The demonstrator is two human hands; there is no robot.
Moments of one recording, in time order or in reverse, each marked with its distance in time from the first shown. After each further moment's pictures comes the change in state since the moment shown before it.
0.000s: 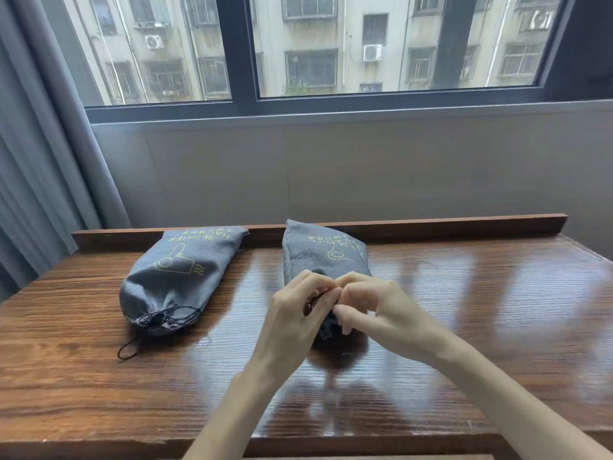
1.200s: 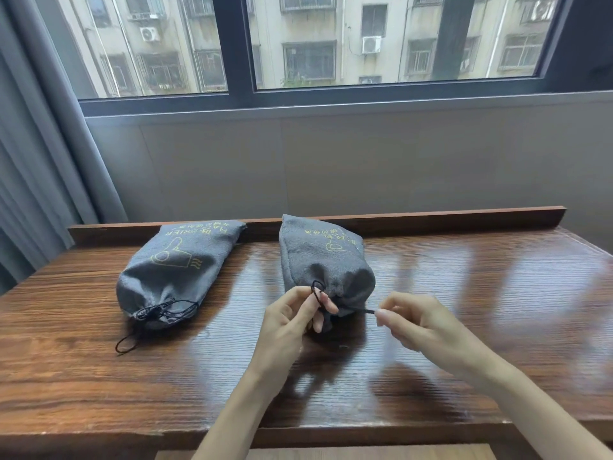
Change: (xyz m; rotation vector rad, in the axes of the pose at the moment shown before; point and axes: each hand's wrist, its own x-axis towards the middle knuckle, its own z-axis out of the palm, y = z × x) left_hand -0.020 -0.017 0.016 -0.662 0.016 -0.397; right_hand -0.044 0.028 -0.024 -0.013 0.066 0.161
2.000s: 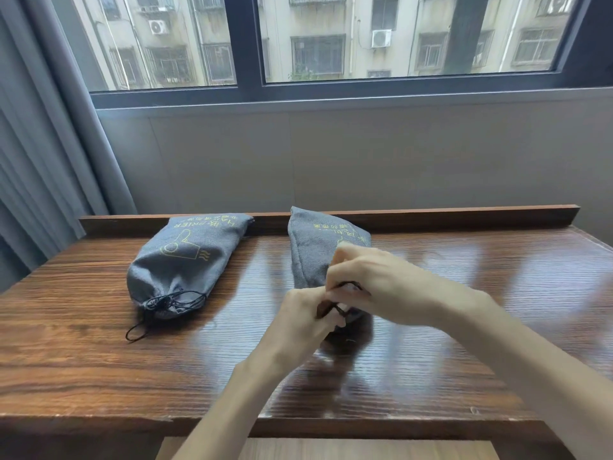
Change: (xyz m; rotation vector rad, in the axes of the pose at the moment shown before) left_hand 0.006 0.021 0.000 0.738 -0.192 0.085; right_hand 0.051 -0.075 0.011 -0.676 -0.283 -0.314
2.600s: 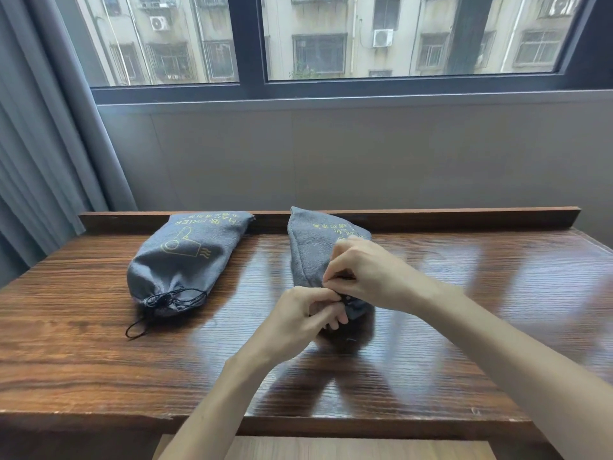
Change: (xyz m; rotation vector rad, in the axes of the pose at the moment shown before) left_hand 0.003 -0.017 -0.005 -0.210 -0.134 -0.023; right_hand 0.029 0.031 0.024 -0.055 0.129 0.008
